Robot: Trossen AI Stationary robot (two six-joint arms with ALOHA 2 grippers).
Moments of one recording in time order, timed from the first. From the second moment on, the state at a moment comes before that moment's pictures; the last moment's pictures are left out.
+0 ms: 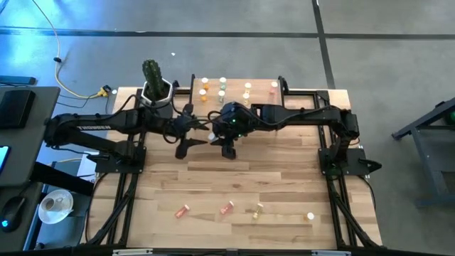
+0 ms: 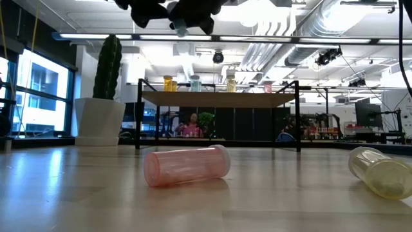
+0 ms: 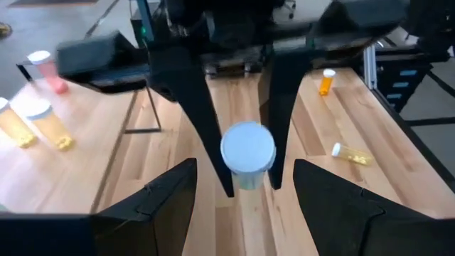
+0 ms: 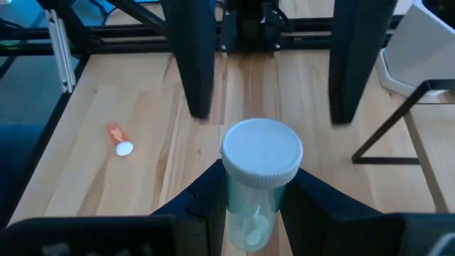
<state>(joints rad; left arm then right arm) 0.22 1.05 0.92 -0.29 0.13 0.11 -0.05 1.85 1.75 -0.57 -0.16 -0.02</state>
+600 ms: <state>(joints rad) 0.21 1.11 0.92 -0.21 0.08 0.11 -0.05 1.85 1.75 -0.56 -0.16 -0.02</state>
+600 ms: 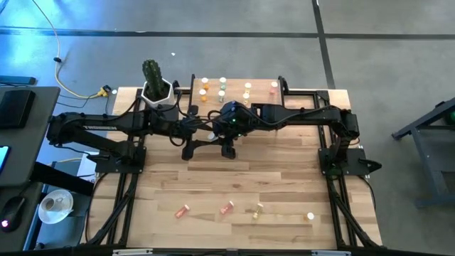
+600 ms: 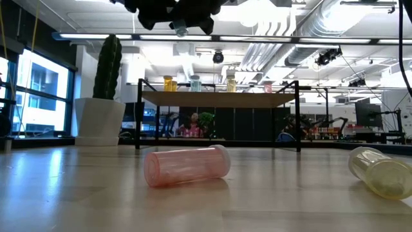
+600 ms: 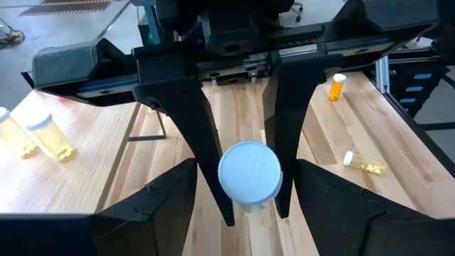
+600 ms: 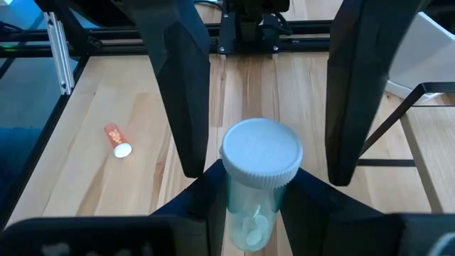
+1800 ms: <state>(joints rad) 0.21 1.11 0.92 -0.21 0.09 0.13 -0.05 1.85 1.75 -0.58 -0.17 0.00</state>
